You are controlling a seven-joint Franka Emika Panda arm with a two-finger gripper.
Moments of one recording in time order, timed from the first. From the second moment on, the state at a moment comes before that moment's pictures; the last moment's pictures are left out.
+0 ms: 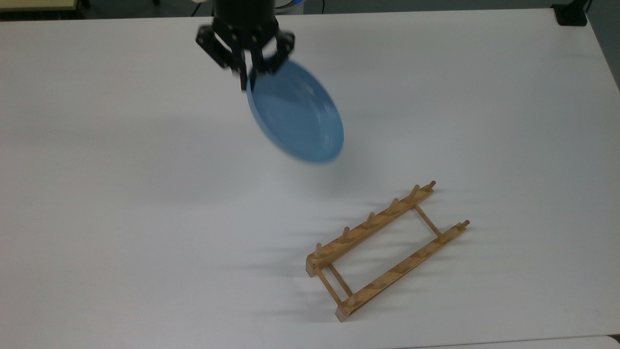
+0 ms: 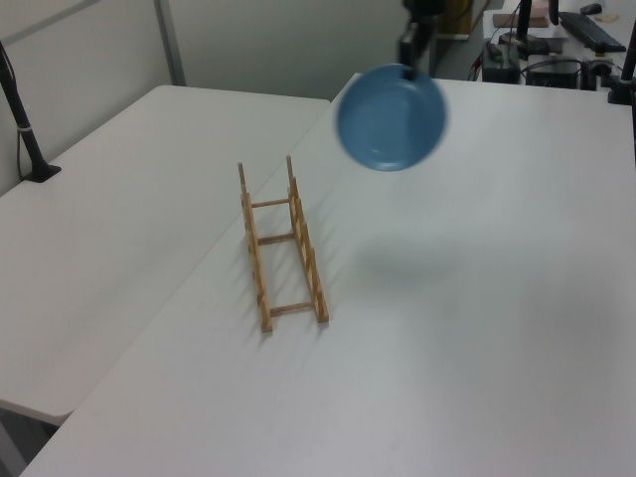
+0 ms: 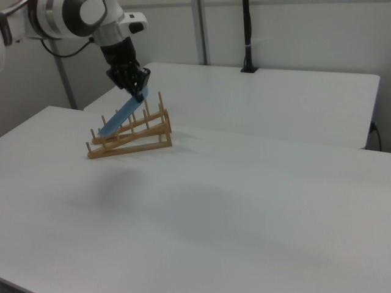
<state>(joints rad) 0.04 0.18 0.01 -1.43 -0.06 1.77 0.04</state>
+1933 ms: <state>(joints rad) -0.19 0.30 0.02 -1.90 0.18 2.12 -0.53</state>
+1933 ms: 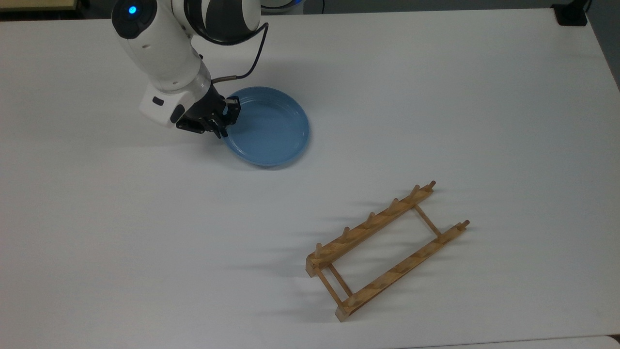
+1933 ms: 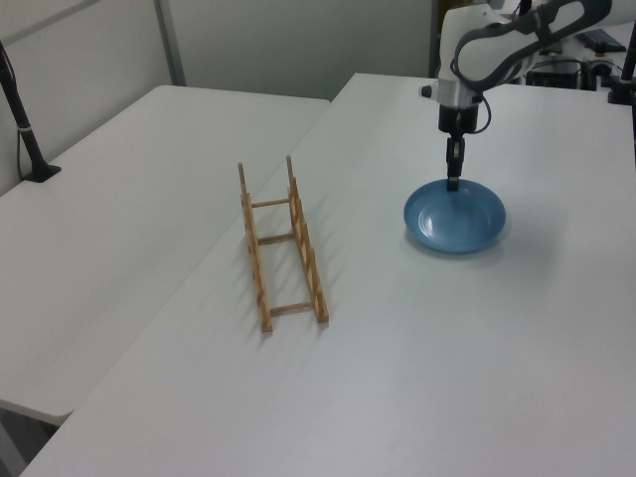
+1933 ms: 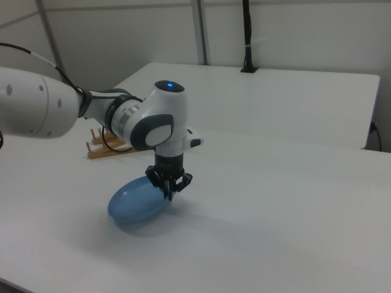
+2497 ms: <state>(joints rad) -0.19 0.27 0.02 -1.83 0.17 2.07 -0.38</state>
